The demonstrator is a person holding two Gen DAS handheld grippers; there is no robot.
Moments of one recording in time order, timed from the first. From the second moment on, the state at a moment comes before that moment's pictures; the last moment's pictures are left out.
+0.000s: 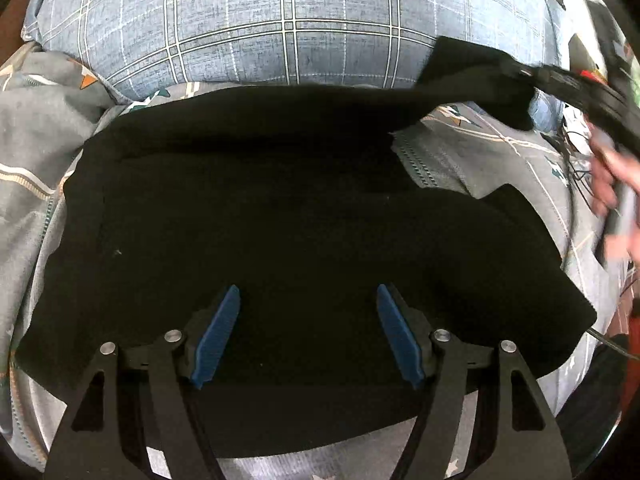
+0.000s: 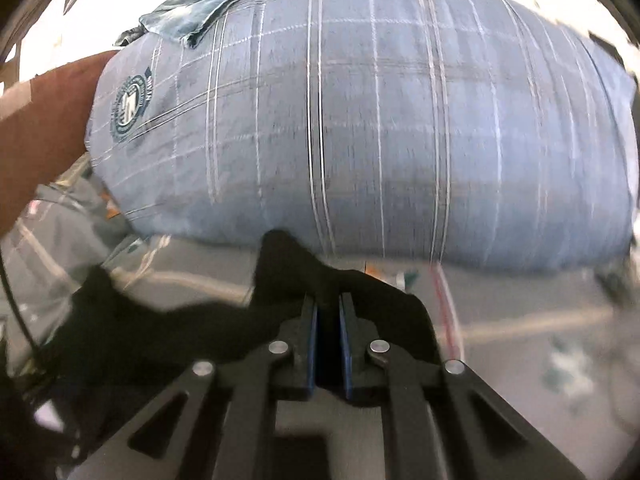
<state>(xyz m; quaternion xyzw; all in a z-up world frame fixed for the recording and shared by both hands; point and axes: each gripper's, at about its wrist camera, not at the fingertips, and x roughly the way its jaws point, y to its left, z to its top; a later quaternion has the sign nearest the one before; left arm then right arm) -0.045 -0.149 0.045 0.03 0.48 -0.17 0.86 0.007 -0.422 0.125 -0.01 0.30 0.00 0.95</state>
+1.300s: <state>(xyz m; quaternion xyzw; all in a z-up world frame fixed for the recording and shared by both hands) -0.049 -0.154 0.044 0.05 0.48 -0.16 0.86 -0.164 -0.544 0.059 0.09 0.40 -0.17 0.90</state>
